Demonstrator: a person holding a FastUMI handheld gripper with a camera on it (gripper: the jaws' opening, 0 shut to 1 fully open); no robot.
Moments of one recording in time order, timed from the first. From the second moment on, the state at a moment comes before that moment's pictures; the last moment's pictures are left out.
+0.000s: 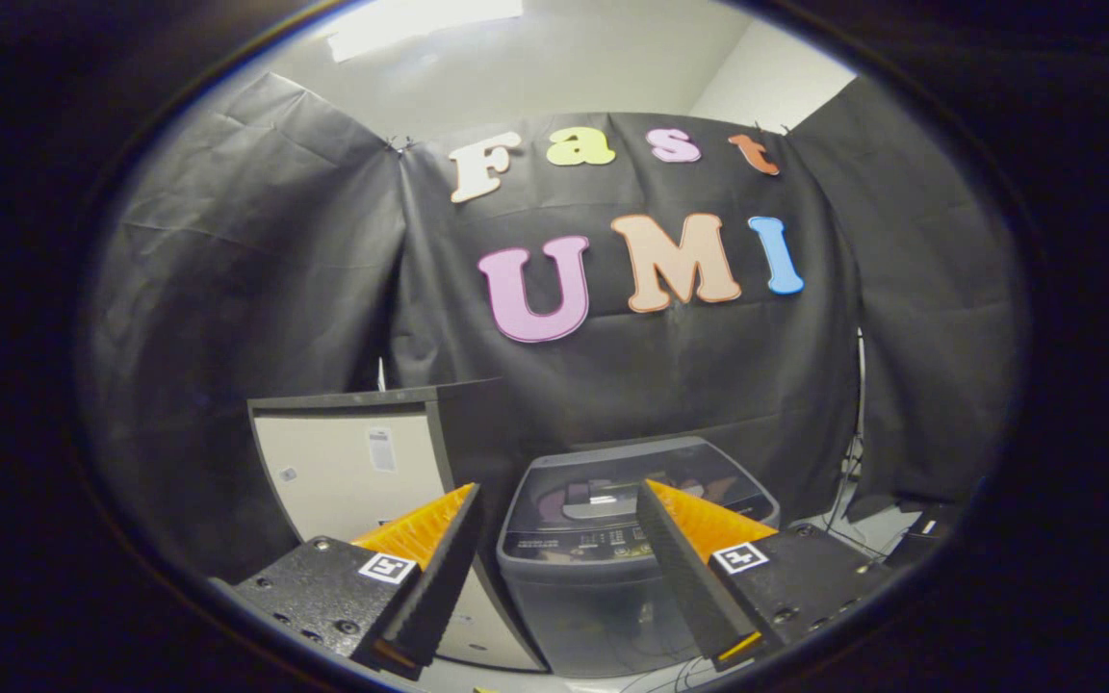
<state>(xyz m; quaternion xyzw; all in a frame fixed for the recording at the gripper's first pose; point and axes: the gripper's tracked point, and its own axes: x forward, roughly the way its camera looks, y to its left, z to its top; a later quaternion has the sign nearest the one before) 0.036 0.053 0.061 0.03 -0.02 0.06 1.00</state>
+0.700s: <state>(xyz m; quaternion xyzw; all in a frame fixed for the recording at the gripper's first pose) 0.037 0.054 0.053 0.02 -0.01 0.06 1.00</state>
